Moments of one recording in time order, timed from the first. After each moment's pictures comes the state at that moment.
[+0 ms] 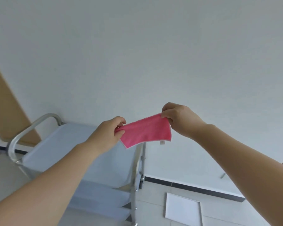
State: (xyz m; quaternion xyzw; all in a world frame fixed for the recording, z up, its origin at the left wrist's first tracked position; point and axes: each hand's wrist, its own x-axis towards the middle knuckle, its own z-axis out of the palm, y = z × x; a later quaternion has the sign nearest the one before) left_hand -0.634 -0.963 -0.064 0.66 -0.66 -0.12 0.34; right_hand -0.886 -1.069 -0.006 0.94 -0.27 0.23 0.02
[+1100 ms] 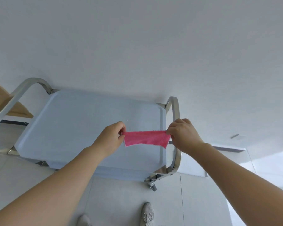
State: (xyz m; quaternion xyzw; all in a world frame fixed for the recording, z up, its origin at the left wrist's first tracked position) left_hand -0.424 -1.021 -0.240 0.68 -0.64 -0.27 0.24; right_hand -0.687 -1.098 -0.215 0.90 -0.43 -0.02 0.00
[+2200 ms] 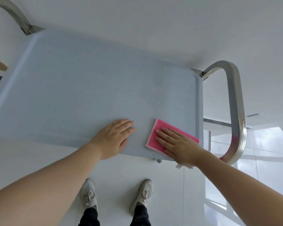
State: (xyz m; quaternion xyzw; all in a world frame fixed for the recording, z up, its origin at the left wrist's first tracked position) left_hand -0.316 -1.005 -0.428 0.52 -0.83 -0.17 0.07; right_hand -0.610 -1.073 -0.425 0.96 -0.21 -0.18 -0.05
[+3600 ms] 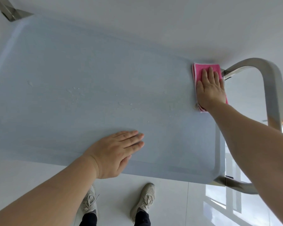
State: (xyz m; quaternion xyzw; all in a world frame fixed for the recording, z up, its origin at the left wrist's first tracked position) left_hand -0.302 -1.015 -0.454 0.46 -0.87 -0.17 0.06; right_hand -0.584 -1.285 -0.461 0.76 -0.64 -0.06 -0.05
